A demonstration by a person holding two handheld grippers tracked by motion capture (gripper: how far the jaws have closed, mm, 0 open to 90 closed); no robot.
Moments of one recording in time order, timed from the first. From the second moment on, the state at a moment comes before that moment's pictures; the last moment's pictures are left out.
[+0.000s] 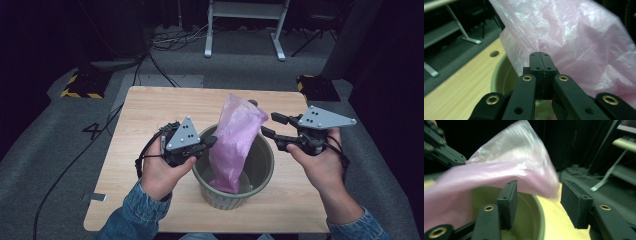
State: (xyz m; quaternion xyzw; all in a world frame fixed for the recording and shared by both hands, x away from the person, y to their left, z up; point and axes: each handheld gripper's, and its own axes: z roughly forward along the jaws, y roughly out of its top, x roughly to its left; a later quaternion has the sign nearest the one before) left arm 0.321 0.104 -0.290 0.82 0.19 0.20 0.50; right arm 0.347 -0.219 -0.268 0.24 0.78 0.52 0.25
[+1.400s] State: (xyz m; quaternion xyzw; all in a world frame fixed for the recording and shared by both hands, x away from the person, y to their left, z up) left arm 0.339 0.102 -0.282 0.77 0.21 0.18 0.58; right arm 0.337 -0.177 -0.276 0.15 0.82 0.55 0.10
